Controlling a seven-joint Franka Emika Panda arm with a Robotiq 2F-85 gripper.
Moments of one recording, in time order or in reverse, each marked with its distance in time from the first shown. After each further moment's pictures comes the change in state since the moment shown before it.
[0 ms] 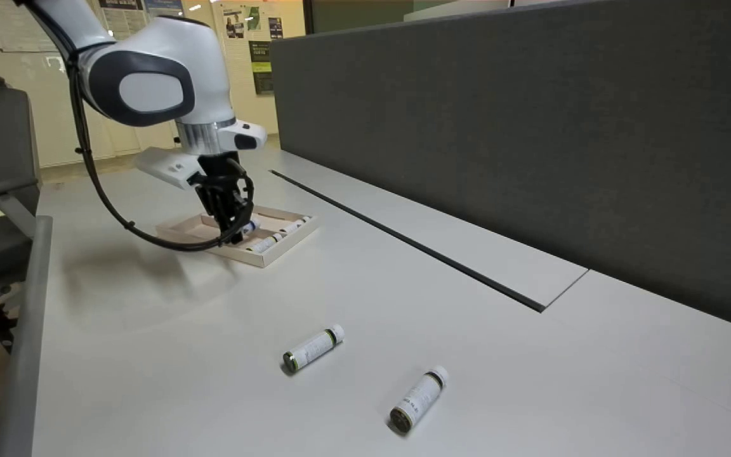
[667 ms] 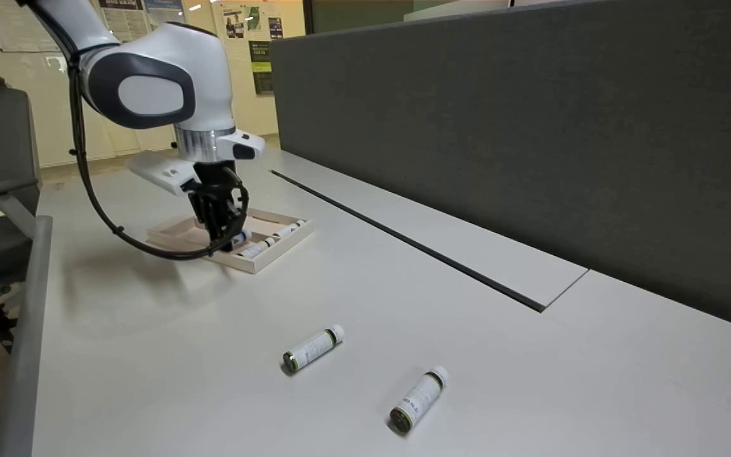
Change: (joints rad) arm -0.018 0.005 0.006 -0.002 0.019 -0.079 -0.019
